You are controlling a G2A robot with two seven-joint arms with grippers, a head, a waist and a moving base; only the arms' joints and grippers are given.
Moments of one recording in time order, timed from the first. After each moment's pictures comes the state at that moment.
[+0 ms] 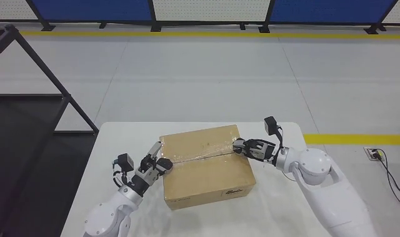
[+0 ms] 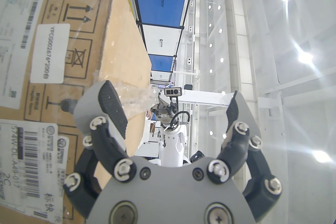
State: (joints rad) left arm 1.20 -1.27 -1.42 -1.67 -0.37 0.04 -0.38; right arm -0.67 -1.15 1.15 -1.24 0.27 0.11 0.83
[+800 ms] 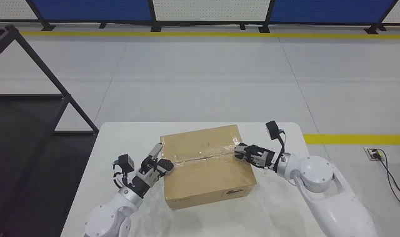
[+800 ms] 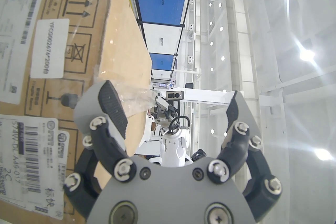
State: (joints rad) left arm 1.22 -1.27 -1.42 -1.69 -0.37 0.03 -0.38; right arm -0.76 -1.12 1.18 -1.38 0.15 0.15 0.78
